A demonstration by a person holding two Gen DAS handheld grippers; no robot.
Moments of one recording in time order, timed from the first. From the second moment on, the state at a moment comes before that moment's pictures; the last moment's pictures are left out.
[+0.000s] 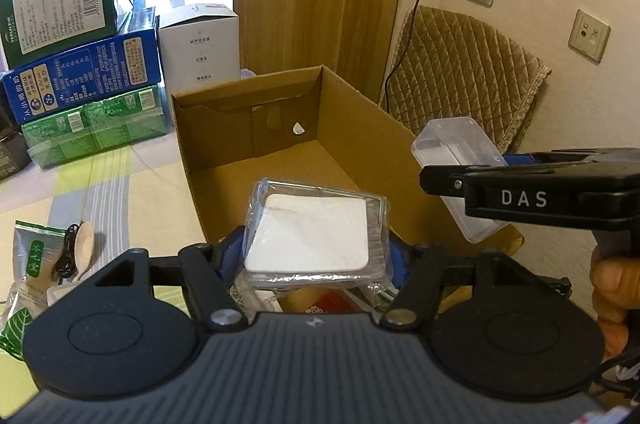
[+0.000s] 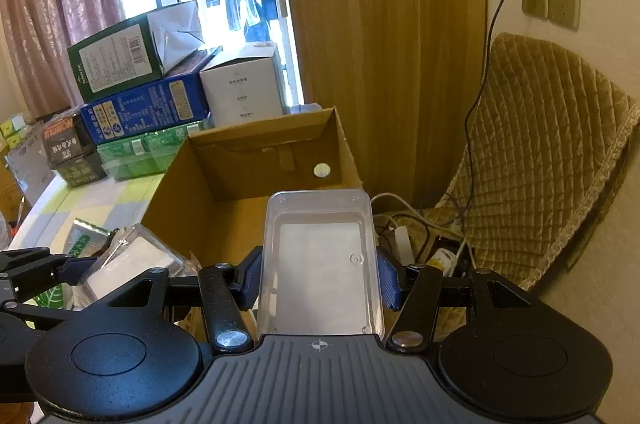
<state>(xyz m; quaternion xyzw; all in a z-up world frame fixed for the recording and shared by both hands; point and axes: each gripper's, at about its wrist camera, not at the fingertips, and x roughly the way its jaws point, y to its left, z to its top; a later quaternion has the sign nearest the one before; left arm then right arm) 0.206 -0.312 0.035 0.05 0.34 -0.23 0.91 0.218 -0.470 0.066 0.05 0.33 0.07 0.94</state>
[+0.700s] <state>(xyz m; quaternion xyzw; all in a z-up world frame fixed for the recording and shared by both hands) 0.191 -0.285 0.045 0.05 0.33 -0.22 0.92 0.217 -0.448 0.068 0.04 0.33 0.08 0.94</state>
